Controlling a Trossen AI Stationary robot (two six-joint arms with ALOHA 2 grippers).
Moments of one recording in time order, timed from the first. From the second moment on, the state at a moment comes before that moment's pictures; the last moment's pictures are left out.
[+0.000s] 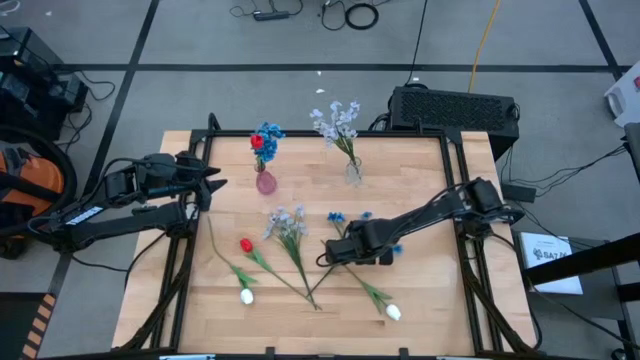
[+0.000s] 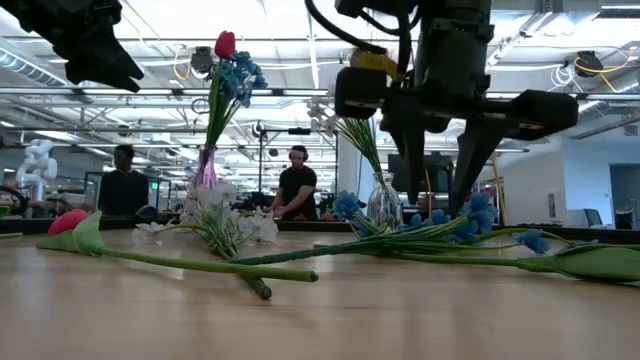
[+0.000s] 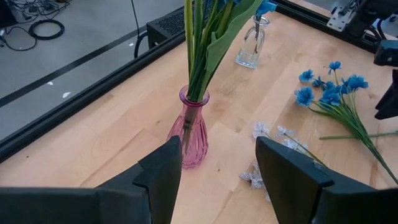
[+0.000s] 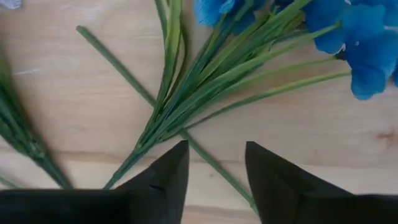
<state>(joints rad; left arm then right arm) 0.38 0.38 0.71 -0.87 -0.10 -0.23 0.26 1.93 1.40 -0.88 0.03 1.88</state>
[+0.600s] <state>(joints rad) 0.38 0.38 0.71 -0.87 -0.10 -0.23 0.23 2.06 1.41 -0.72 0.02 1.87</state>
